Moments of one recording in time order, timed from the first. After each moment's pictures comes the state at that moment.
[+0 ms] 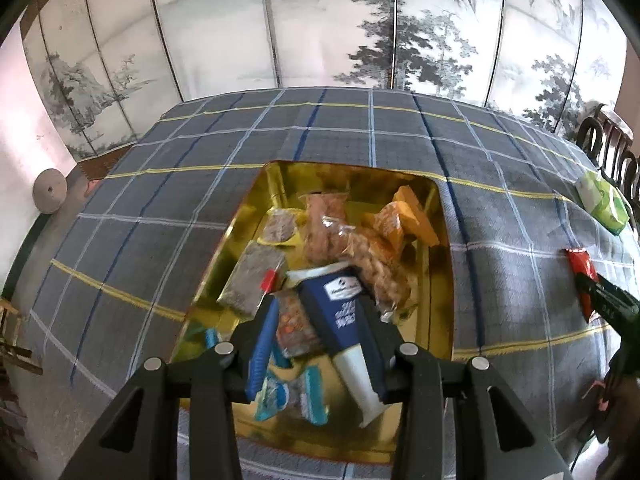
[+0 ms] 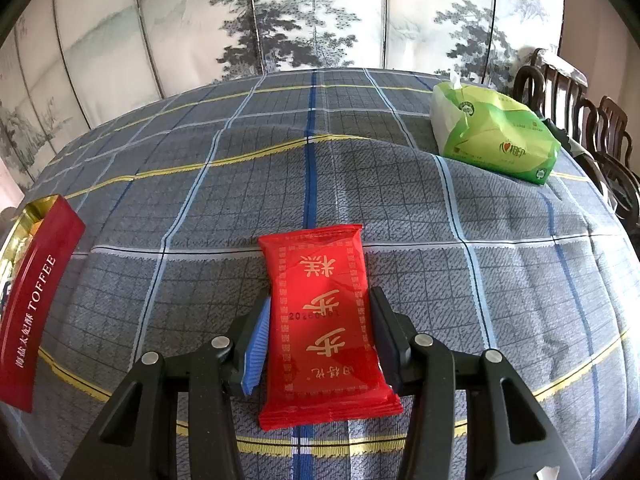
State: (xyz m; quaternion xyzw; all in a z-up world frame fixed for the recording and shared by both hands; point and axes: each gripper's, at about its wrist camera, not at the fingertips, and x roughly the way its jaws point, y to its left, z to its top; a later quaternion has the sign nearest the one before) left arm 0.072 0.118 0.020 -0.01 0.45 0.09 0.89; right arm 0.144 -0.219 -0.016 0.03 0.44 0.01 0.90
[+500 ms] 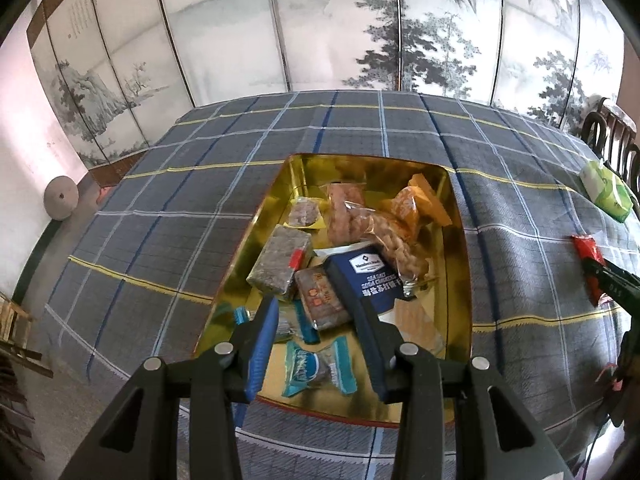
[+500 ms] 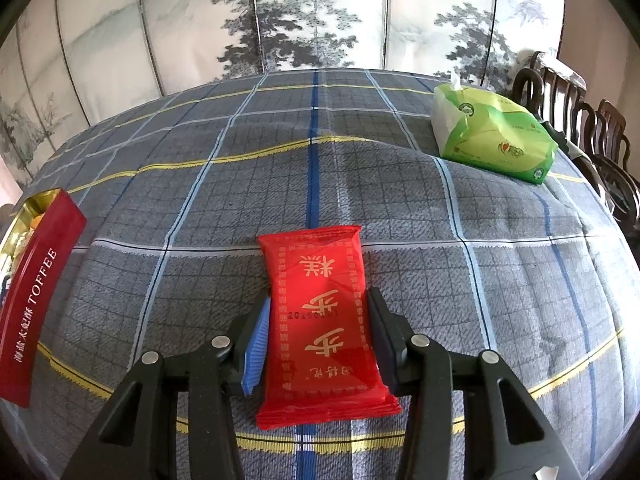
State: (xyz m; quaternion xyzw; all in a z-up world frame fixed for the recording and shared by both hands) left arm 0.045 0.123 0.019 0.01 0.44 0.11 0.89; right arm 0.137 -0.215 -0.013 0.02 0.44 0.00 0.90
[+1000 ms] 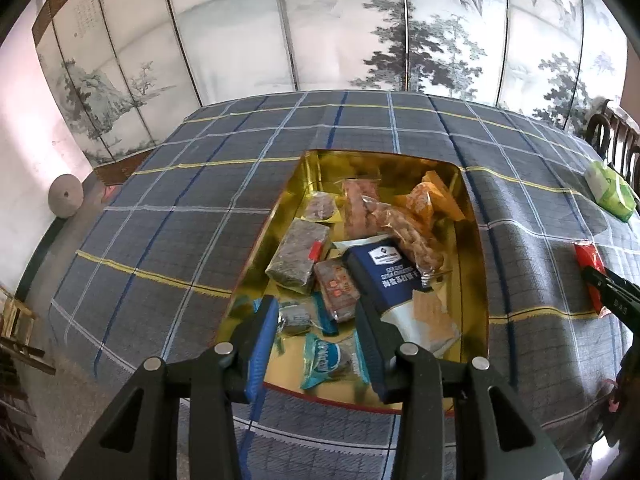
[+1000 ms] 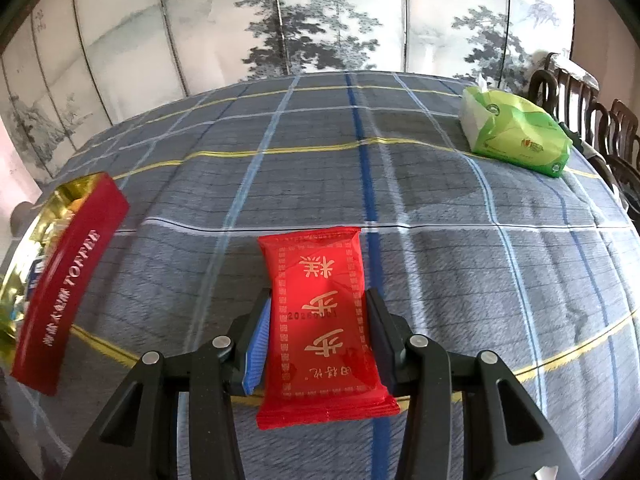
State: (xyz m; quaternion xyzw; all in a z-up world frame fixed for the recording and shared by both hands) left arm 0.035 0.136 0.018 0.00 0.44 0.12 0.89; right arm 0.111 -0.184 -0.006 0.04 0.43 0.04 0.90
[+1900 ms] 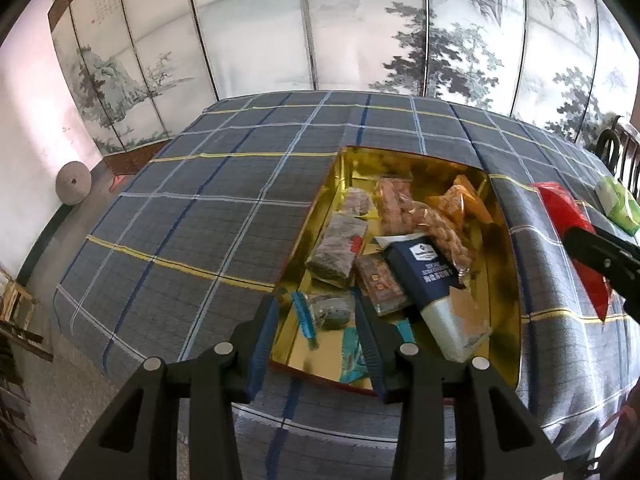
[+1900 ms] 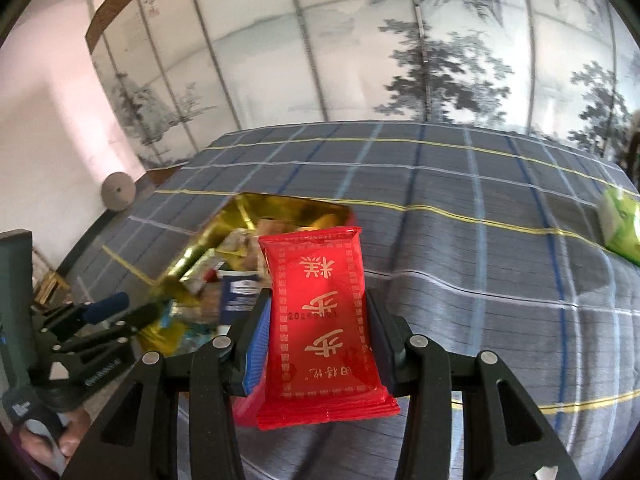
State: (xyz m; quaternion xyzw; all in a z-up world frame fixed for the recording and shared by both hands) left arm 0.023 0.166 0.015 -0.01 0.43 0.14 0.89; right arm 0.084 -0.029 0.074 0.02 0.39 0.24 0.89
